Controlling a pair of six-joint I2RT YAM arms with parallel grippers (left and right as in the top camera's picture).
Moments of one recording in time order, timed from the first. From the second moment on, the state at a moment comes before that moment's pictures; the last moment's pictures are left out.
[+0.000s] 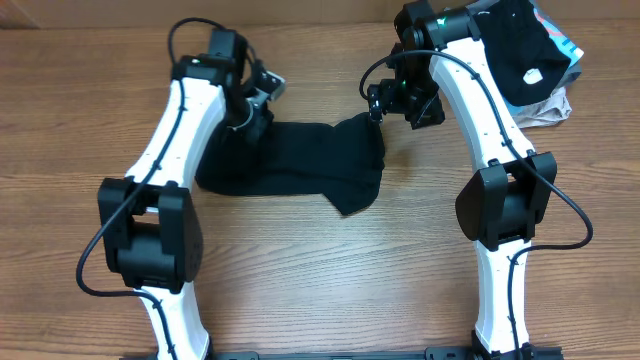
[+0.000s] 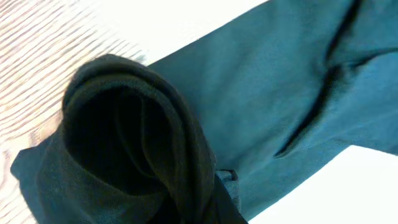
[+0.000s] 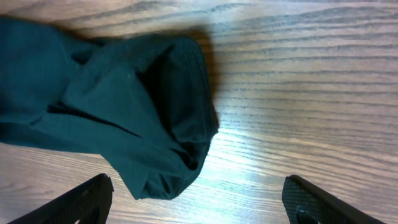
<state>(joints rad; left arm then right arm) -0.17 2.06 1.76 -1.05 0.16 0.38 0.26 2.35 2.35 -1.55 -0.20 0.20</state>
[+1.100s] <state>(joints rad) -0.13 1.91 1.88 -1.20 0.19 0.24 0.22 2.35 2.00 -1.33 -0.37 0.18</state>
